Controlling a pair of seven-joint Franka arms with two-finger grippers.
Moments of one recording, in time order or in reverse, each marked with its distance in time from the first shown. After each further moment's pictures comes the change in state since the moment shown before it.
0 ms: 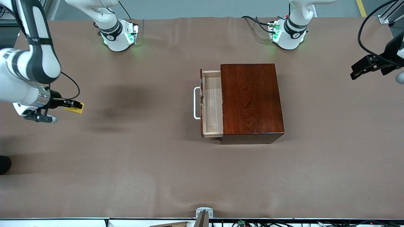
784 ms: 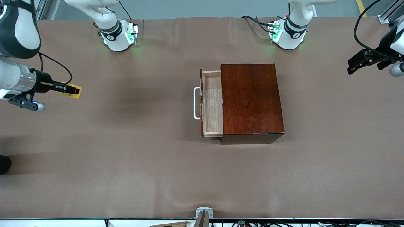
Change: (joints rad) left arm 0.003 -0.059 -0.009 -0.071 0.000 -0.006 0.000; right arm 0.042 -0.091 0.059 0.180 0.052 -0.324 0.293
